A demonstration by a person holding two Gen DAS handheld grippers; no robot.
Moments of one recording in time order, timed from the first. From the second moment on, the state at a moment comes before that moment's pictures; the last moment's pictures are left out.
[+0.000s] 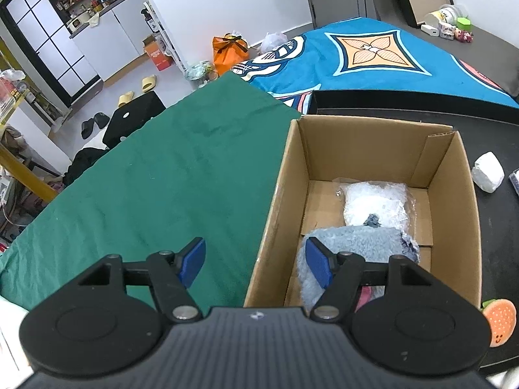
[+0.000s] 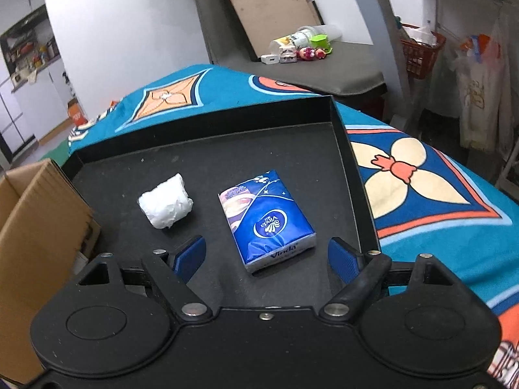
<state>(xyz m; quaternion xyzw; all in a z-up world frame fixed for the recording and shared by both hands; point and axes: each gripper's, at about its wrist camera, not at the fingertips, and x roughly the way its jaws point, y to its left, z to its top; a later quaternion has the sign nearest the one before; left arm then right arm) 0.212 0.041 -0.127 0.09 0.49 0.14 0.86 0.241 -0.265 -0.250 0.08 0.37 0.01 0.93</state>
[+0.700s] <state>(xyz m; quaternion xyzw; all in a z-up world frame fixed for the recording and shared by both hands) 0.206 0.045 -0.127 0.09 0.49 0.13 0.86 0.234 -0.245 -0.239 0.04 0.36 0.04 0.93</state>
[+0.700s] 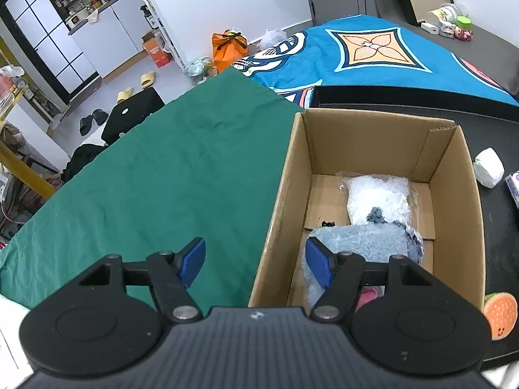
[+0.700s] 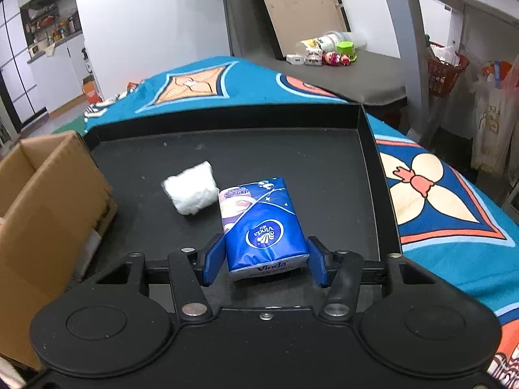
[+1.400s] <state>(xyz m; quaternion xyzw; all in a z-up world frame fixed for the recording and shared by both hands) 0.182 0.049 -0.117 0.08 0.48 0.11 0.87 0.201 -0.231 -0.184 0.03 0.32 0.05 0.95</state>
